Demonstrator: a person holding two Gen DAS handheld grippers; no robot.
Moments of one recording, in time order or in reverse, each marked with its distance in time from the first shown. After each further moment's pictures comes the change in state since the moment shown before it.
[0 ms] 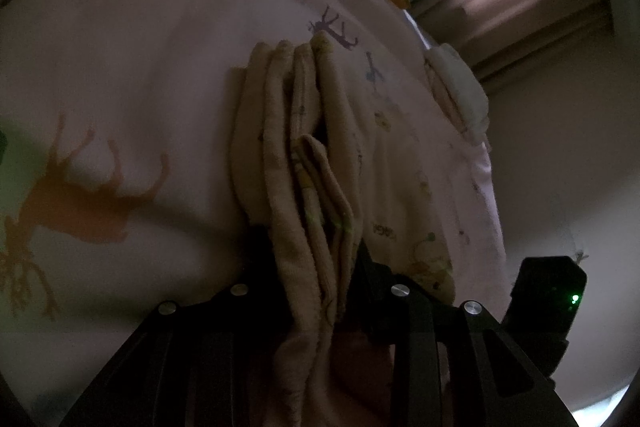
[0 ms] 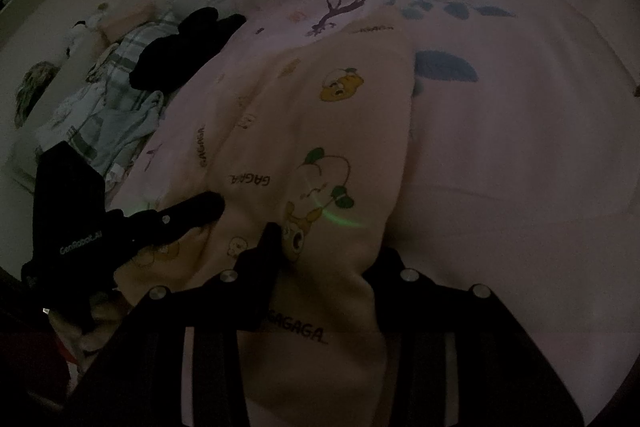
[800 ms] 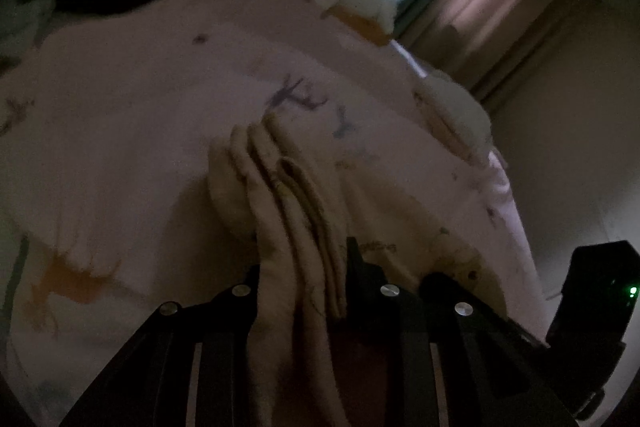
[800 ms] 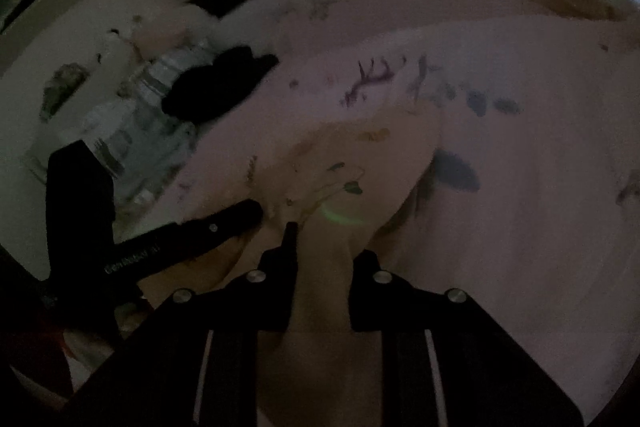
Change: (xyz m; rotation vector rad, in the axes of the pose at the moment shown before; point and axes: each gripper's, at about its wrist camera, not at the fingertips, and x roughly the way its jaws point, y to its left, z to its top) left arm -0.014 -0.087 0.018 0.162 -0.200 0.127; right arm -0.051 0.013 0.046 -0.103 -0.138 0.062
